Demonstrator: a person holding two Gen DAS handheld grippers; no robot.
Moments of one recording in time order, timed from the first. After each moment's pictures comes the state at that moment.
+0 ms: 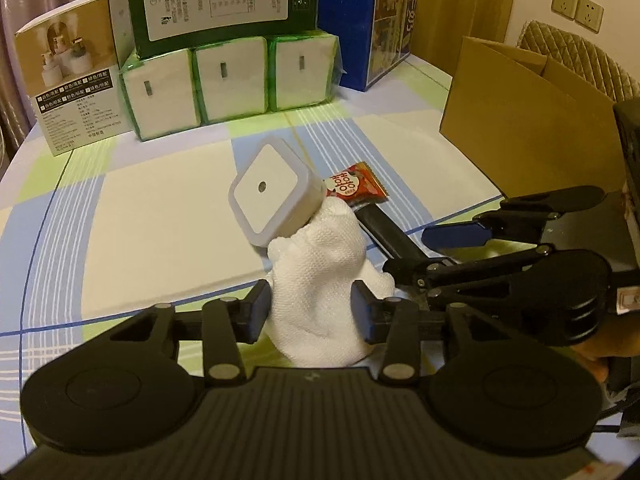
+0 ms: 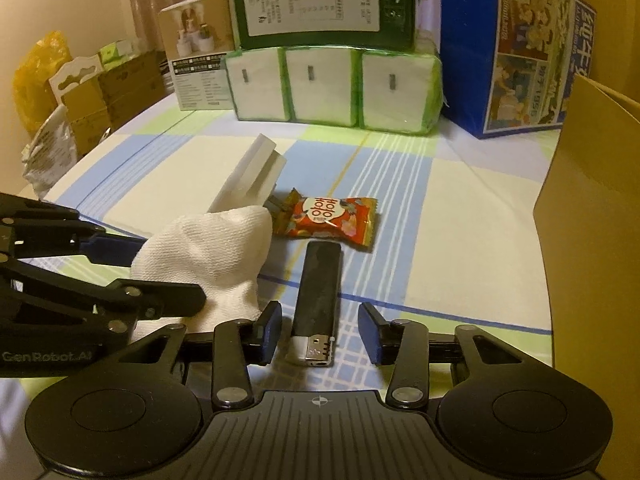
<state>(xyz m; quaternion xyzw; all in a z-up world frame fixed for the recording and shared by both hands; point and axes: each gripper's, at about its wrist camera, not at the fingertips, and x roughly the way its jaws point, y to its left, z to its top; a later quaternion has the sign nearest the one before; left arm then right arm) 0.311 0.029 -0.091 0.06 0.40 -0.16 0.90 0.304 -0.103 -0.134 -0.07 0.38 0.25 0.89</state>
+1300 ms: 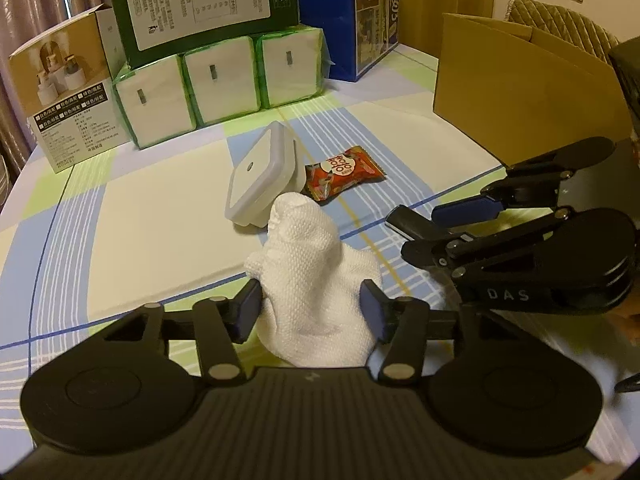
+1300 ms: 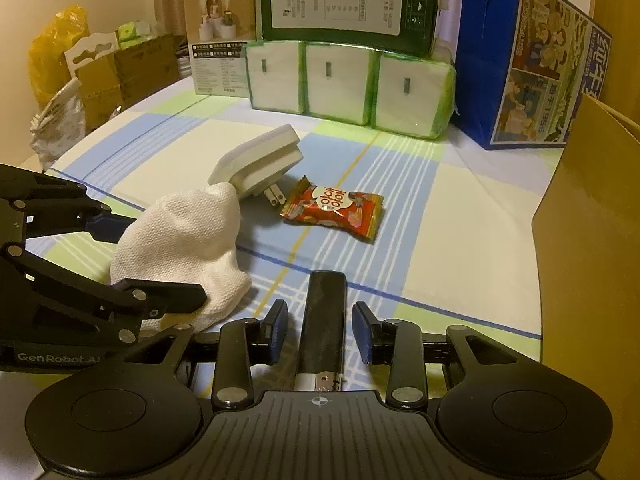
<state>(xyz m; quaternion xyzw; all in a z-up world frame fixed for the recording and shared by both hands) 0.298 0.027 -0.104 0.10 0.38 -0.16 0.90 0.295 -0.101 -0.134 -0.11 0.38 0.26 0.88</state>
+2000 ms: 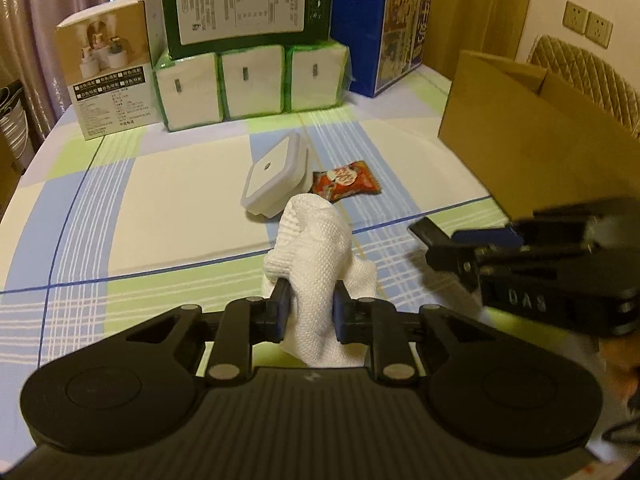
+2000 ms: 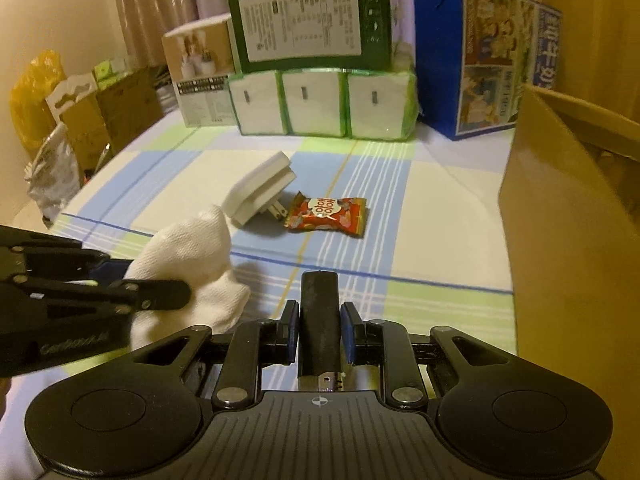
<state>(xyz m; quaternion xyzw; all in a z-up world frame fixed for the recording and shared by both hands) 0.268 0.031 -0.068 0.03 0.40 -0.12 0.91 0.255 -0.121 -0.094 -0.04 0.38 0.23 0.90</state>
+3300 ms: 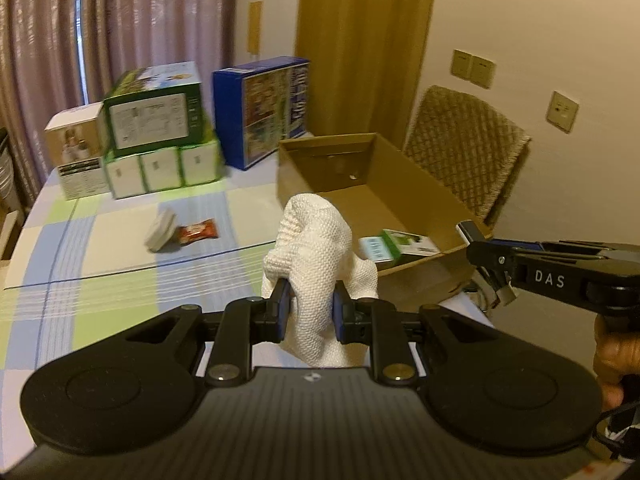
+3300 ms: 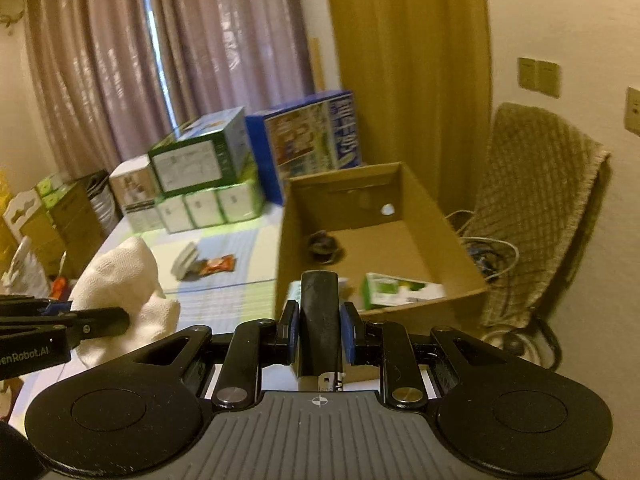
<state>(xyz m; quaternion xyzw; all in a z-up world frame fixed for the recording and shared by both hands) 0.064 -0.101 0.091 0.02 0.33 -0.18 0.92 0.045 -0.301 0.073 0.06 0.30 0.08 0.95</state>
